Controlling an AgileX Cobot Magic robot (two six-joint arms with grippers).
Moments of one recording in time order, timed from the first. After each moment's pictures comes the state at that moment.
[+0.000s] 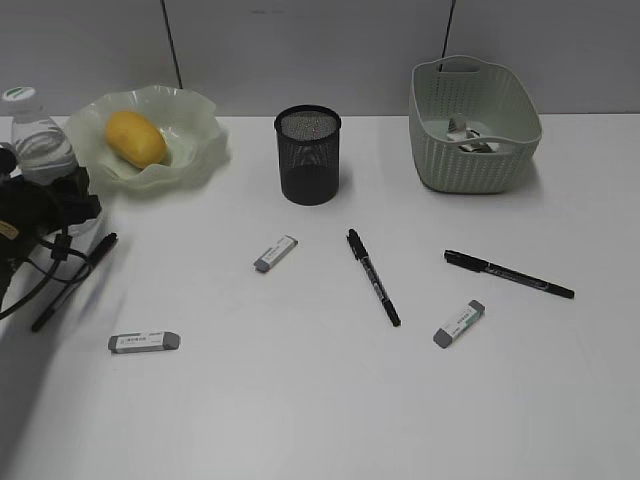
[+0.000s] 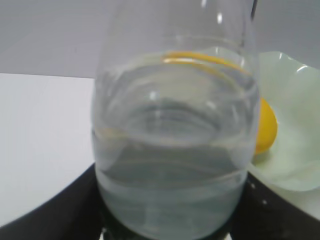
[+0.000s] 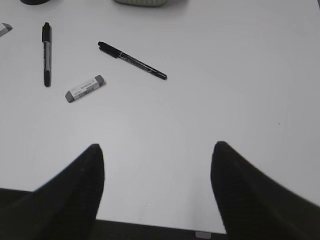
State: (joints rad) left arm -0.07 2.19 -0.73 -0.08 -1.21 -0.06; right arm 0.18 0.28 -0.55 -0.03 0.97 0.04
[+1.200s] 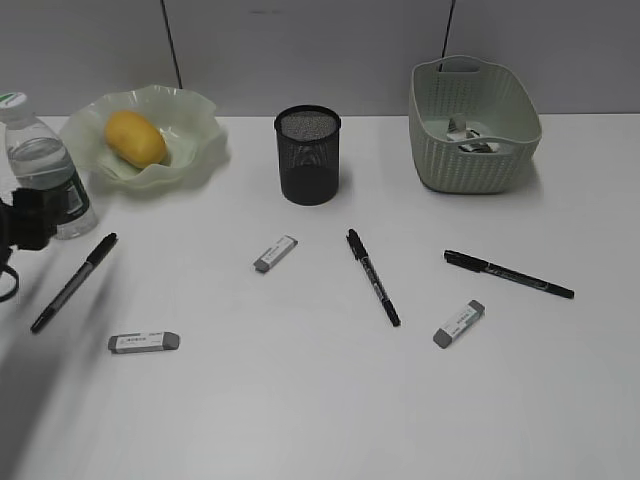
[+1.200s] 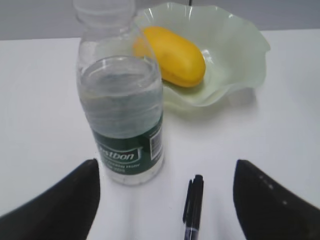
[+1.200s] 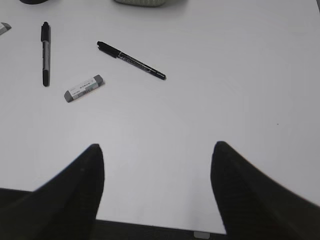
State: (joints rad) left arm -0.07 1.65 -0.43 0.06 -0.72 -0.07; right arm 0.18 0.28 -0.55 -0.03 0.97 0.04
